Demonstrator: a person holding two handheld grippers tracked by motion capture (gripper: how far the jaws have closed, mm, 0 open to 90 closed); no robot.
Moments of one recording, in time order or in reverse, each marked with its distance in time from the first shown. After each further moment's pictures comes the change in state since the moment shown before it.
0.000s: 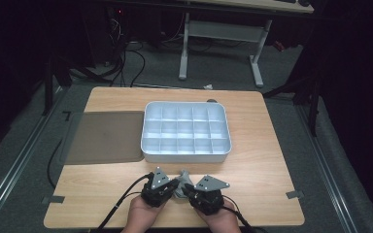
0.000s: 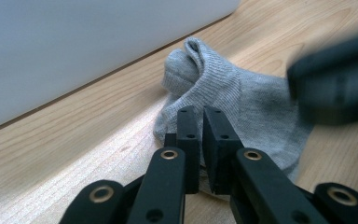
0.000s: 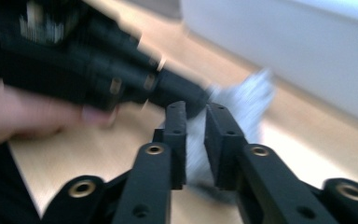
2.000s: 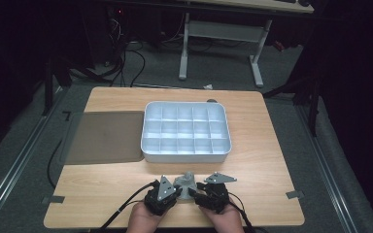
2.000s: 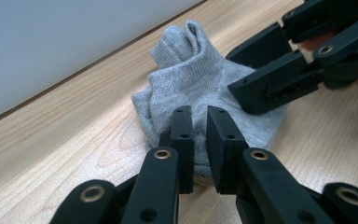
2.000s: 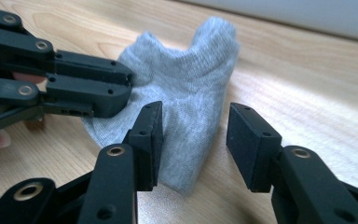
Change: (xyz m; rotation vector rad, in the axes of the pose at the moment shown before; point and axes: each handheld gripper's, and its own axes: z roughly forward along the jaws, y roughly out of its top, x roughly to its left) left arm -0.022 -0.008 -0.002 0.019 0.029 0.105; right arm -0.030 -0.029 0.016 0.107 -0.021 0.242
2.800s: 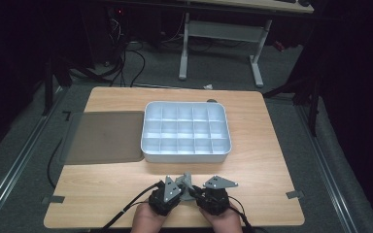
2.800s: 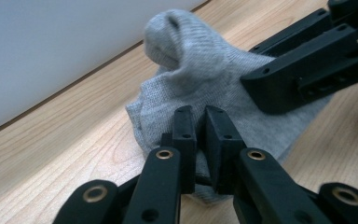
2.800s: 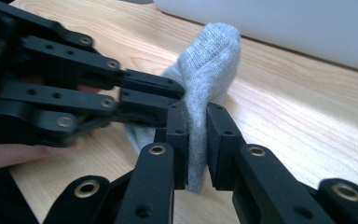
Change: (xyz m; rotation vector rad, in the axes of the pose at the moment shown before) left arm -0.011 0.005 0.008 0.004 0.043 0.029; right arm 0.018 0.002 -0.018 -0.065 0.017 -0.072
